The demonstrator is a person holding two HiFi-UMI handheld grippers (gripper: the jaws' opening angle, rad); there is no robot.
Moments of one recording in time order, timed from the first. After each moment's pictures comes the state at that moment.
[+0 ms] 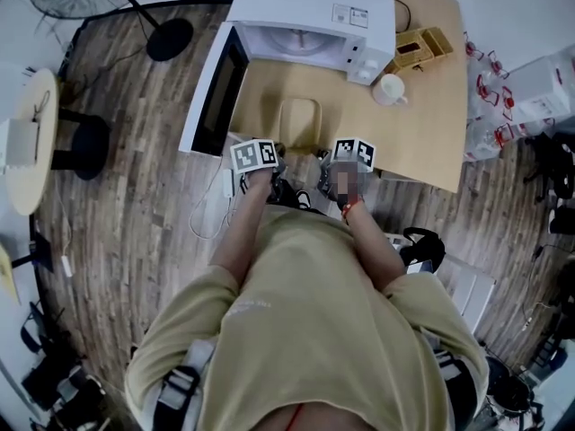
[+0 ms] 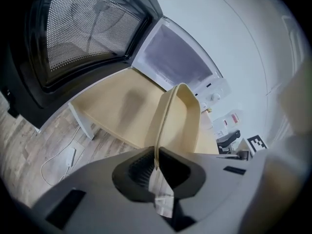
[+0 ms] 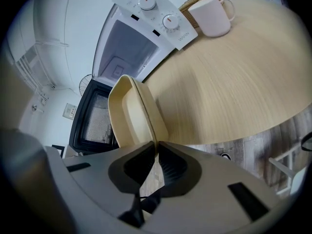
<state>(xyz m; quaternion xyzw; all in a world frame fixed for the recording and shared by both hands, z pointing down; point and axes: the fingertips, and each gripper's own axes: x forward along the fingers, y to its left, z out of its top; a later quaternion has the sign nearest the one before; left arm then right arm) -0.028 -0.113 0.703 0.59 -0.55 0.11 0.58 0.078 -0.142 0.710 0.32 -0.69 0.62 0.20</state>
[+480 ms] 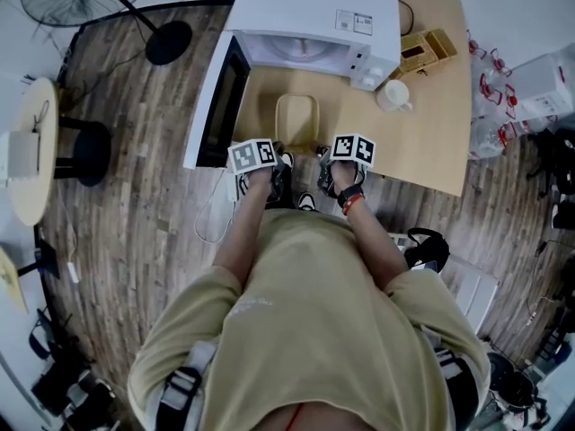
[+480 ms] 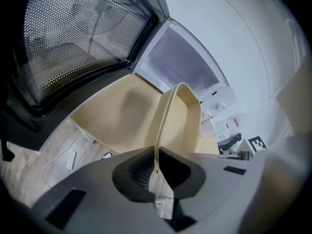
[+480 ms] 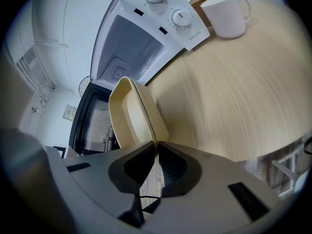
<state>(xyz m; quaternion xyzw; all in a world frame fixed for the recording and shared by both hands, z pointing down) -0.054 -0.149 0.702 0.59 -0.55 0.10 0.58 0.052 -0.181 0.706 0.31 -0.69 0.62 0.20</state>
